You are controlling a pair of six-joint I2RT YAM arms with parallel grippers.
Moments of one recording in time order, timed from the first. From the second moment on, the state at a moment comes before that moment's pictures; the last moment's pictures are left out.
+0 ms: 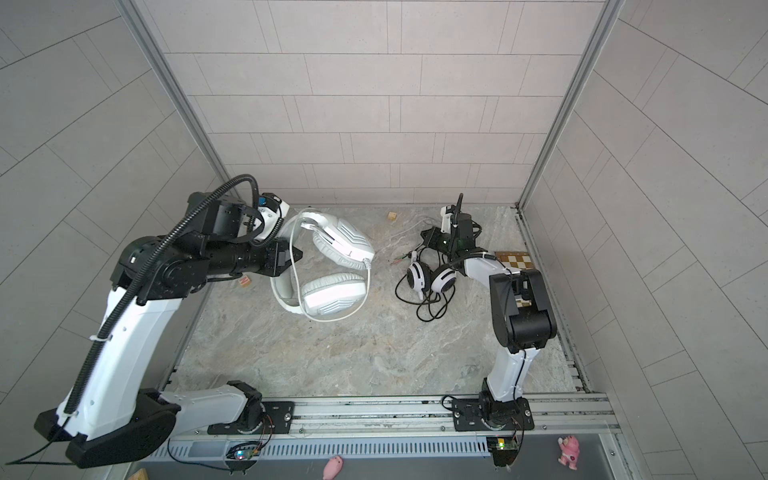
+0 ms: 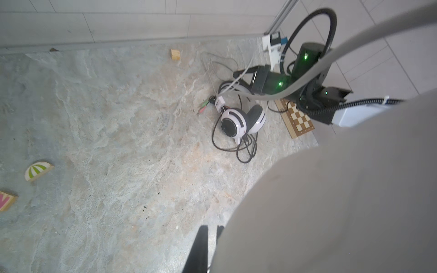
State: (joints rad) left arm -0.45 1.25 1.88 -1.34 0.23 -0.28; right arm 0.12 1.77 1.08 0.21 -0.40 0.58
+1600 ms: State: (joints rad) left arm -0.40 1.63 1.56 -1.19 0.04 -0.32; right arm 0.87 1.06 1.35 -0.44 0.03 0.22
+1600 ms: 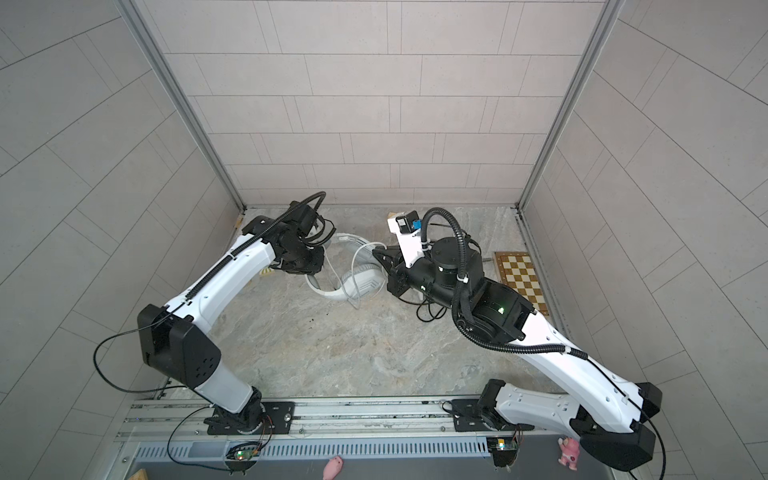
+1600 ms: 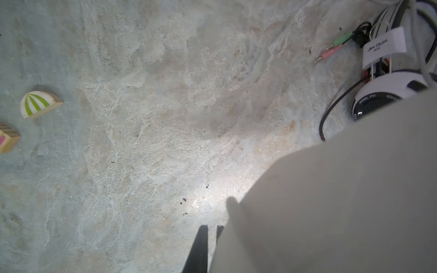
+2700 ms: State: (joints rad) left arm -0.73 1.41 1.50 -1.20 -0.08 -0.12; right arm 0.44 1.46 1.45 -0.50 -0.27 0.19
